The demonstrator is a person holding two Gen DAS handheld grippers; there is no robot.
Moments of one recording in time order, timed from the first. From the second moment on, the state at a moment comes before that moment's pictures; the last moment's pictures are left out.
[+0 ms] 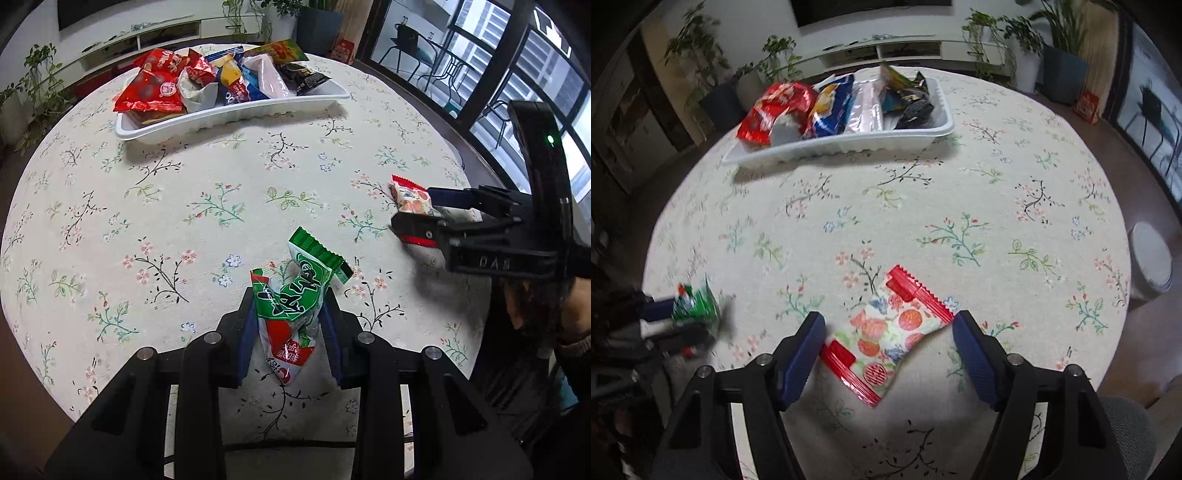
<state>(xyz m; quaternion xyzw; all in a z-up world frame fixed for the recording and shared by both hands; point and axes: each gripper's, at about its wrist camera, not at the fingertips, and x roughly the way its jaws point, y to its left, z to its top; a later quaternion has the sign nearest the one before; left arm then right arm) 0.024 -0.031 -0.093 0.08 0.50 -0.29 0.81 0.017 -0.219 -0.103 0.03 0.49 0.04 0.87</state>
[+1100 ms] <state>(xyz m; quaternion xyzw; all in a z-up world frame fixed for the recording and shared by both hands) 0.026 -0.022 -0.089 0.03 0.50 -0.29 0.81 0.018 -0.234 -0.091 0.06 0.49 0.06 0.87</state>
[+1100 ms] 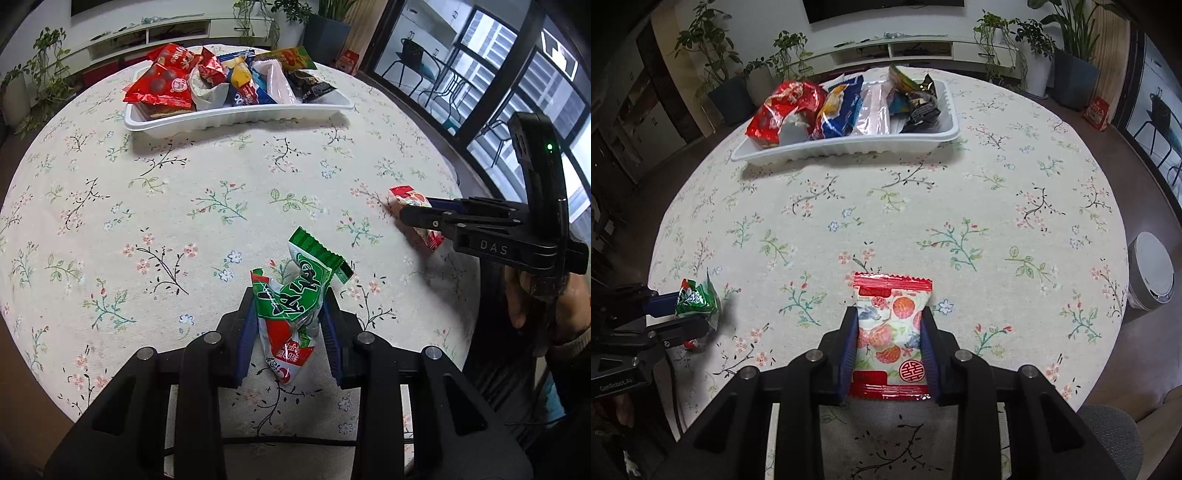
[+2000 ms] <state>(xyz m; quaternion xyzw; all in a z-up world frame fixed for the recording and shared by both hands) 0.214 0.004 0.060 -0.06 0.40 -0.26 0.88 0.172 -0.258 0.079 0.11 0.36 0.13 0.92</state>
